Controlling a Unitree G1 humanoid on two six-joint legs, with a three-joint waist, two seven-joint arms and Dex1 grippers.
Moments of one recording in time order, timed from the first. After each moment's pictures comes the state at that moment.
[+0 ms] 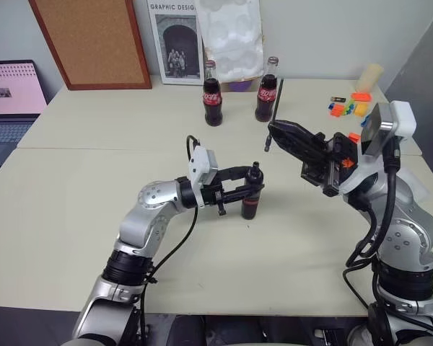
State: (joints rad) left arm -0.49 0.38 -0.15 -0.09 -0.49 0.30 -1.04; right arm -0.45 -0.38 -0.13 -0.50 0.90 0.51 0.76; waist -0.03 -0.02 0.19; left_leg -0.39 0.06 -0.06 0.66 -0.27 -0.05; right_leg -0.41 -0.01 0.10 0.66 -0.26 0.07
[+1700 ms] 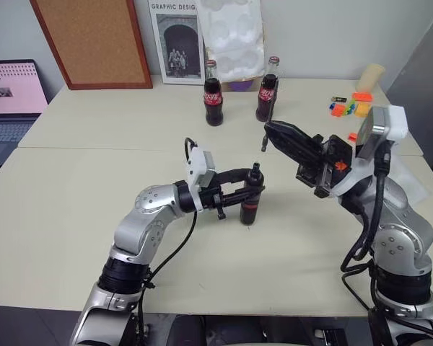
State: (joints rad) left arm -0.44 0.36 -0.14 -0.15 -0.51 0.34 -1.00; right arm -0.43 -0.39 -0.10 -0.52 0.89 0.46 0.70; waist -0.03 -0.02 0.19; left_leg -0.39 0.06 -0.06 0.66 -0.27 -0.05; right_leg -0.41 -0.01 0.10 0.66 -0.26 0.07
